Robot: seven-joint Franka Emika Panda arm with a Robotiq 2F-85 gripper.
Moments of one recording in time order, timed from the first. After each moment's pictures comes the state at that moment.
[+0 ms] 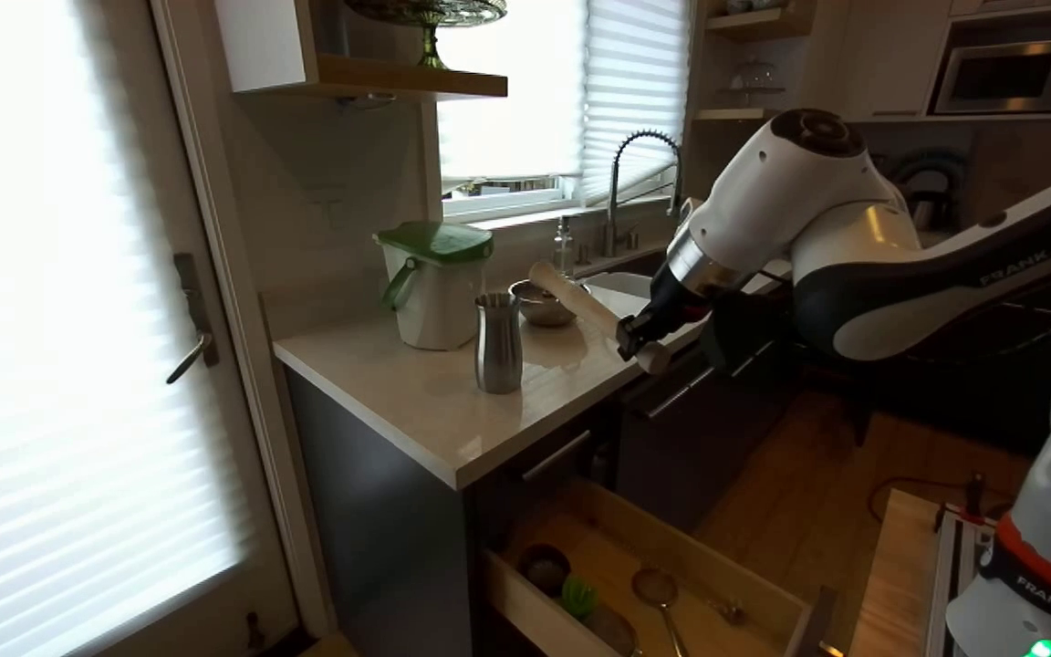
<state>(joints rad) -0.27 -0.62 0.66 -2.74 -0.26 2.73 0.80</state>
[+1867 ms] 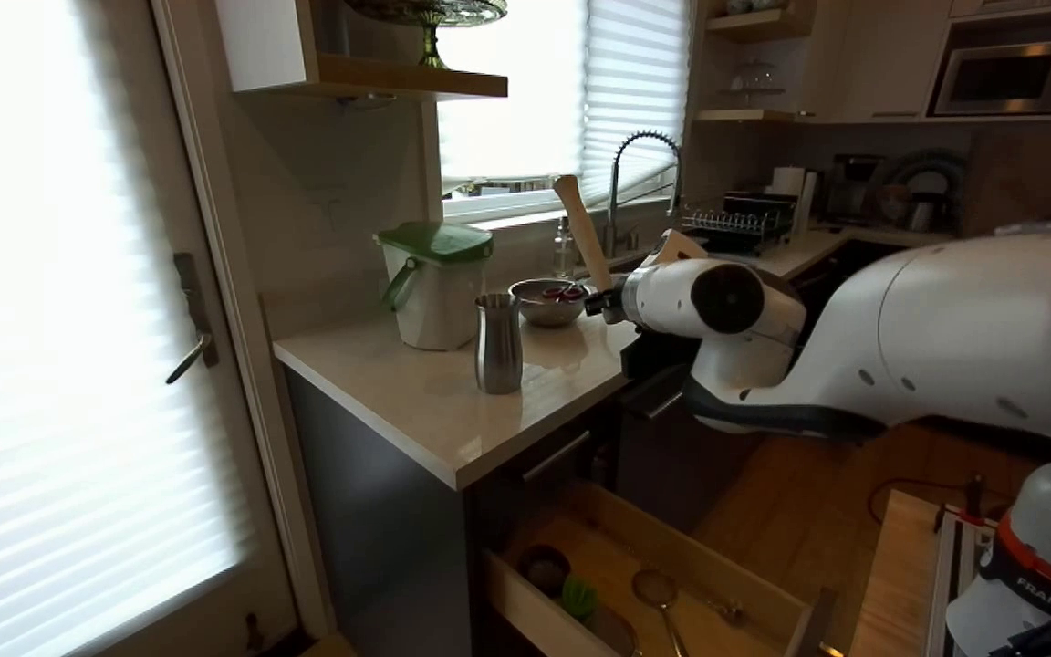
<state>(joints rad) -1.31 -1.16 1.54 -2.65 0.13 3.31 0.95</state>
